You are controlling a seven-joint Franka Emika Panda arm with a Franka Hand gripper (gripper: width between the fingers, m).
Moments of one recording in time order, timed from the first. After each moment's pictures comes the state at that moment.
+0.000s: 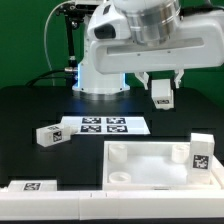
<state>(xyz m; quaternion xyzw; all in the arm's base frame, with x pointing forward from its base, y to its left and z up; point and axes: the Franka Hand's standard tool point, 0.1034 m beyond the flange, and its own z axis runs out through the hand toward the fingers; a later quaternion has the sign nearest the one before) 0.521 0.070 0.132 -0.96 0.15 0.22 0.12</state>
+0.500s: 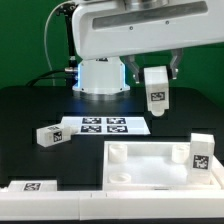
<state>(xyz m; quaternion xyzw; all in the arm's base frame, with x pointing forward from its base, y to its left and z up) 0.599 0.041 0.161 -0.99 0.10 0.04 0.09</state>
